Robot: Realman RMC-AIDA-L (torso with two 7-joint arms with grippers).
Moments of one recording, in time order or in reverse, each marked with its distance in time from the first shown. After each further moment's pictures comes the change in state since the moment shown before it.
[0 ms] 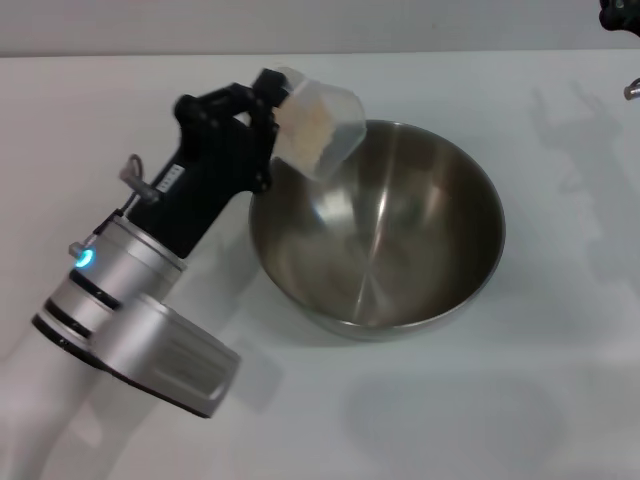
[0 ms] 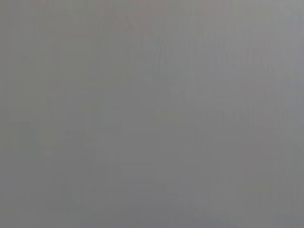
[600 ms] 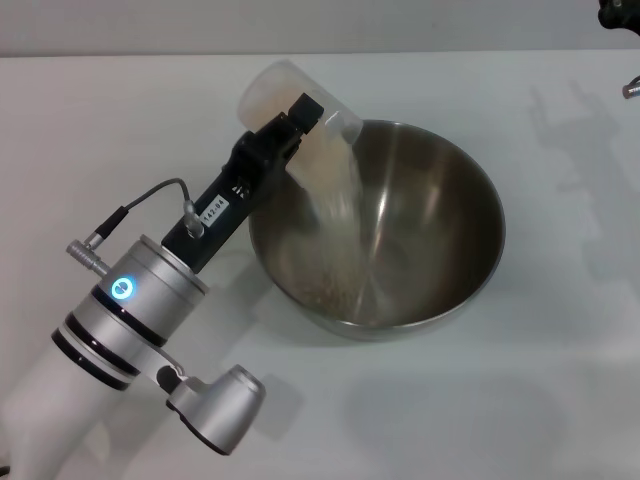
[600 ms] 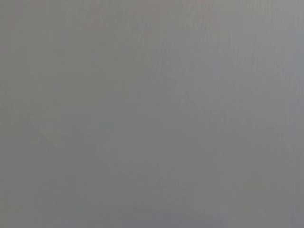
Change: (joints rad) left arm 0.019 0.000 0.035 -0.044 0.029 -0.026 0.624; right arm 0.002 0.000 0.000 -0.001 0.000 0.000 -0.033
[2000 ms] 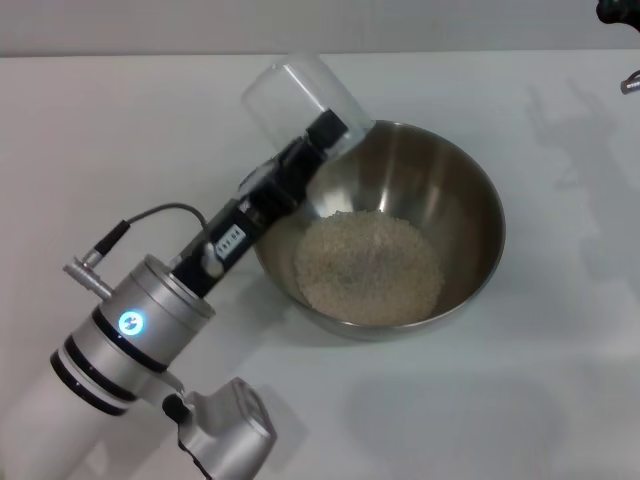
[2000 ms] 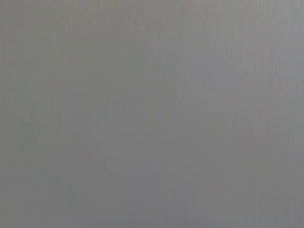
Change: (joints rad) left arm 0.012 0.000 0.058 0.000 0.017 0.106 0.275; right arm 0.004 0.000 0.000 -0.009 0.000 0.000 -0.006
